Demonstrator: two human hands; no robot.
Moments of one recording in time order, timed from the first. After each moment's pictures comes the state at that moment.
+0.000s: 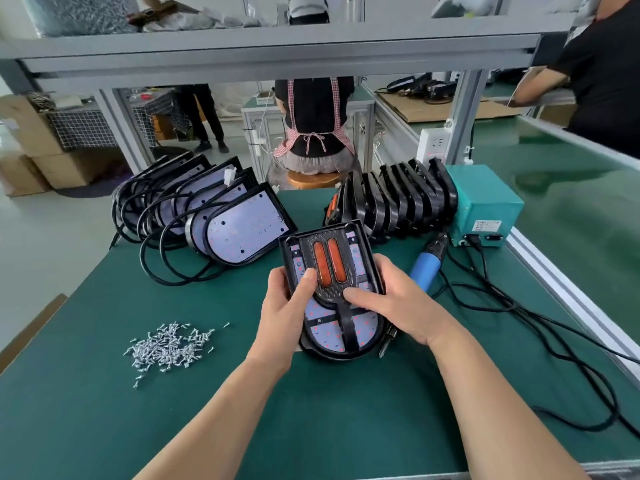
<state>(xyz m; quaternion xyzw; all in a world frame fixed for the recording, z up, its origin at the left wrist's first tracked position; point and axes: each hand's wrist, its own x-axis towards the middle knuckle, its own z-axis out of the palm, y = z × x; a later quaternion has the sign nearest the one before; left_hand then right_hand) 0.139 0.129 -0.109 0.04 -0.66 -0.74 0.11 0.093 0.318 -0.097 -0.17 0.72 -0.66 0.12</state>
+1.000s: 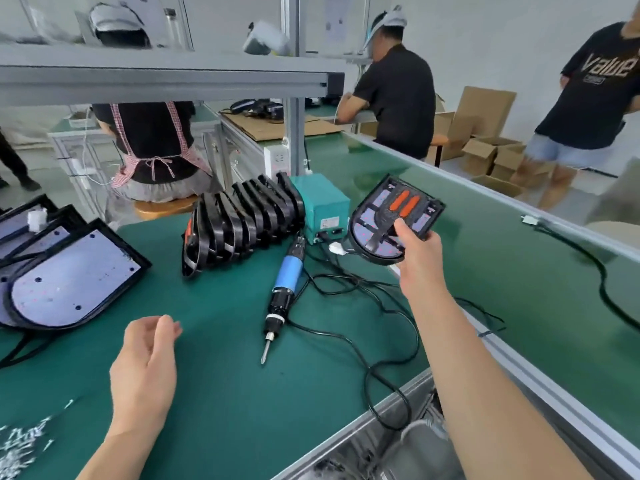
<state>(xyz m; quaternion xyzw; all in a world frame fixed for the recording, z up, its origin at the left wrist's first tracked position) 0.134 0.109 -0.141 0.09 -0.80 -0.57 0.12 0.114 0.490 -0.069 0.24 0.48 -0.77 -0.33</state>
